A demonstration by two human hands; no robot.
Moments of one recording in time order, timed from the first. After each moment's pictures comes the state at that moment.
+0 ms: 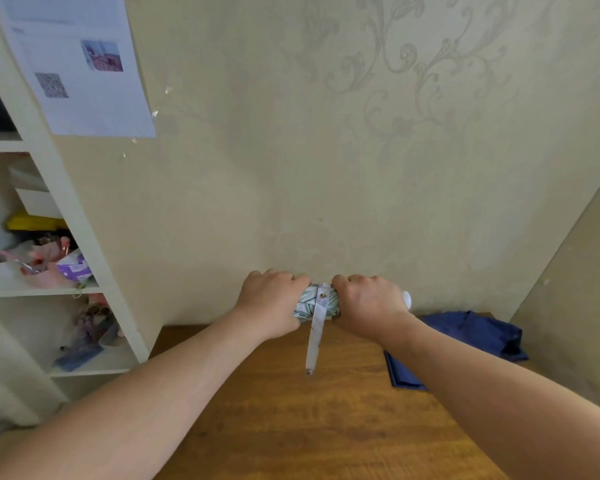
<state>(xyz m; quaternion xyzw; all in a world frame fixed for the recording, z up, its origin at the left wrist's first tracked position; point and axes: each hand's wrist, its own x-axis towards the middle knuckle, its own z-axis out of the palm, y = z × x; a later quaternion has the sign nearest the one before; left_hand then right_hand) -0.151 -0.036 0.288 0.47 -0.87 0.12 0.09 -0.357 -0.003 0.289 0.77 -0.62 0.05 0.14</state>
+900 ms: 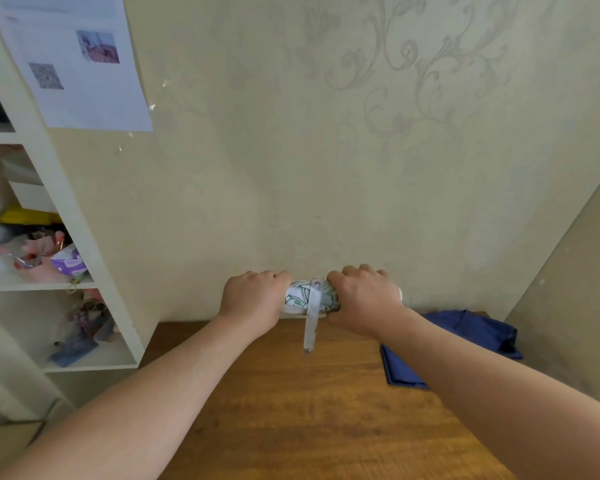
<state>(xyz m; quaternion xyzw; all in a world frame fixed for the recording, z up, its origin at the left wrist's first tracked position) -0.139 -0.031 0.282 0.54 -0.82 0.16 0.08 -0.355 0.000 0.304 0.77 -0.63 0.01 0.10</state>
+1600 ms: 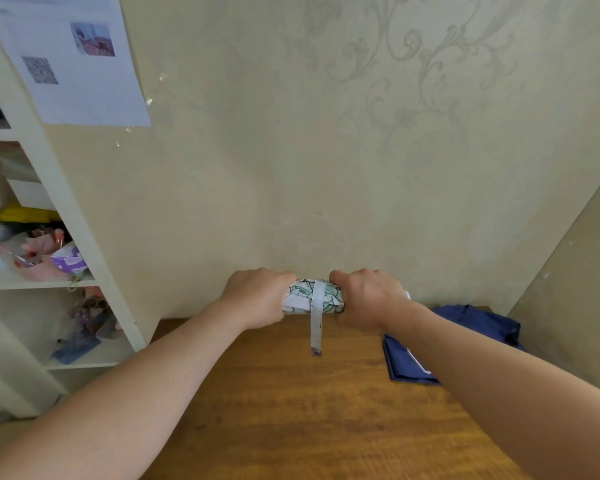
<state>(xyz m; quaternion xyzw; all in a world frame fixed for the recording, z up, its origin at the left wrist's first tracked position) -0.133 -0.045 0.291 0.50 -0.86 0.04 0.03 -0.360 -0.007 0.307 0.78 -0.63 -0.01 0.02</state>
